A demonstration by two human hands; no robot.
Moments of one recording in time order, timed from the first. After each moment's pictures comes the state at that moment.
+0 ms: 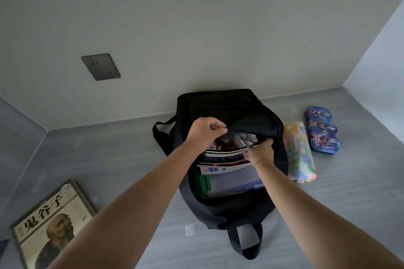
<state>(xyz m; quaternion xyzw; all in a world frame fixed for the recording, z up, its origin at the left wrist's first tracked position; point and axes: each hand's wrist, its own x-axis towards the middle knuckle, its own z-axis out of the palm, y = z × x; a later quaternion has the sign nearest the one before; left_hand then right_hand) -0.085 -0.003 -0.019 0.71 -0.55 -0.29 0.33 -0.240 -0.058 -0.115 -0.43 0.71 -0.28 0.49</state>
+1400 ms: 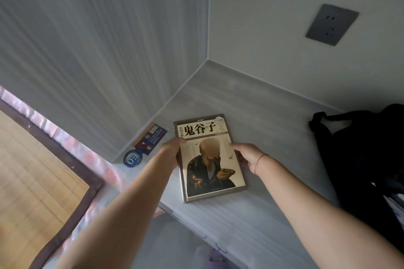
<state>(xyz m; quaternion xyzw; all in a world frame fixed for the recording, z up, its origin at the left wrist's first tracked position) 0.244 0.373 -0.124 0.68 0.24 -0.38 0.58 0.131 0.191 -0.145 -0.60 0.44 0.11 0.66</state>
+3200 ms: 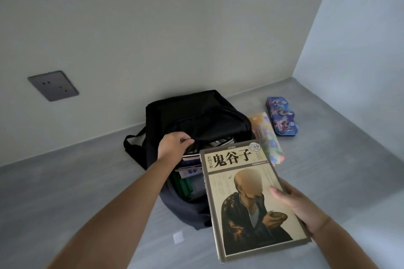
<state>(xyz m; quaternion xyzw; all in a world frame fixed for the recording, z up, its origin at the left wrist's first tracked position) -0.072 0.005 -0.057 0.74 -0.58 -0.22 0.25 -0.394 0.090 -0.080 -0.44 0.55 -0.26 0.67</state>
